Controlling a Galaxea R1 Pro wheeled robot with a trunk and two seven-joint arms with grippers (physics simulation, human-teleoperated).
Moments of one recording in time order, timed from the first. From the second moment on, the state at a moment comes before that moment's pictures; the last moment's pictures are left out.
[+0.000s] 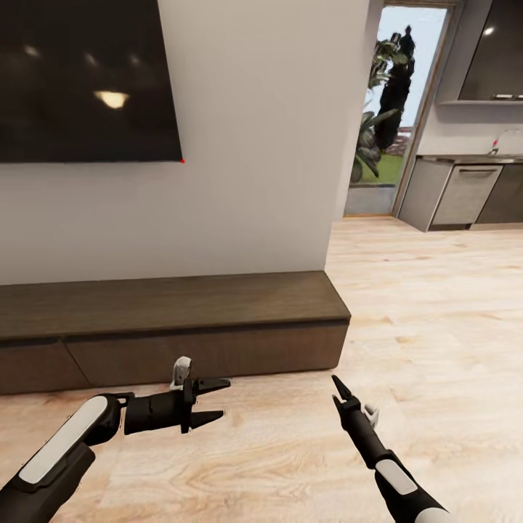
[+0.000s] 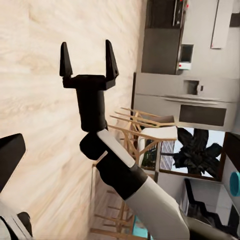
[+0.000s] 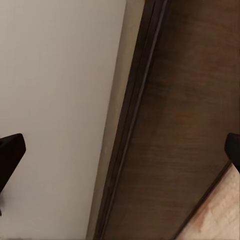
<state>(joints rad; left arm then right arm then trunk) -0.39 0.37 -0.35 -1.40 1.91 1.00 0.13 -0.54 -0.03 -0.12 -0.31 -1.14 0.11 0.87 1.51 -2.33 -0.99</state>
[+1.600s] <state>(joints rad) -0.39 0.44 -0.35 -1.40 2.05 1.00 0.13 -0.54 -0.03 -0.13 -0.31 -1.14 0.12 0.93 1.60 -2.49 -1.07</state>
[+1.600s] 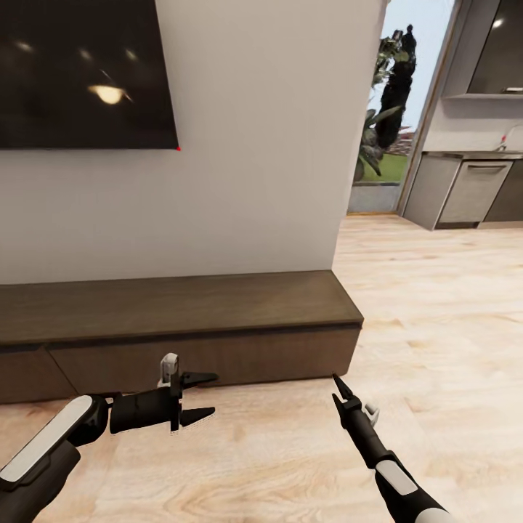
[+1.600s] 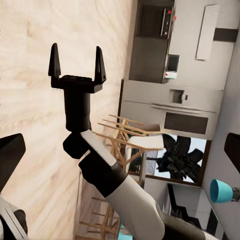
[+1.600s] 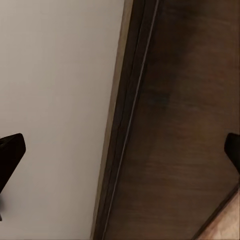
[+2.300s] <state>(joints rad) -0.39 0.44 -0.35 -1.40 2.05 1.00 0.13 -0.54 -0.03 -0.13 -0.31 -1.14 0.12 0.93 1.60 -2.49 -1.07</state>
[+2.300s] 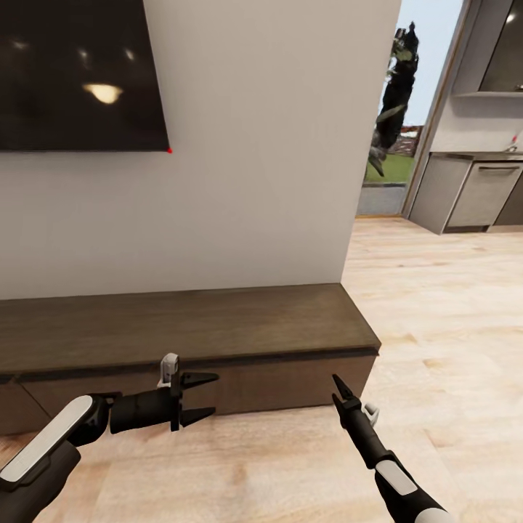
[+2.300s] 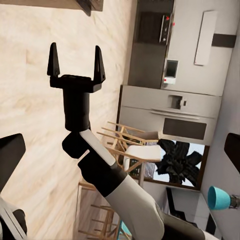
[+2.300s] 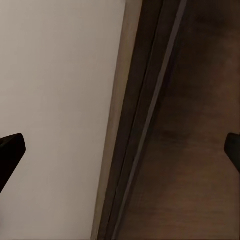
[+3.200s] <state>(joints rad) -0.30 0.42 -0.50 -1.52 2.05 1.00 0.12 -0.54 -0.03 -0.13 -0.30 -1.14 0.11 0.92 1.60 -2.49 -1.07</state>
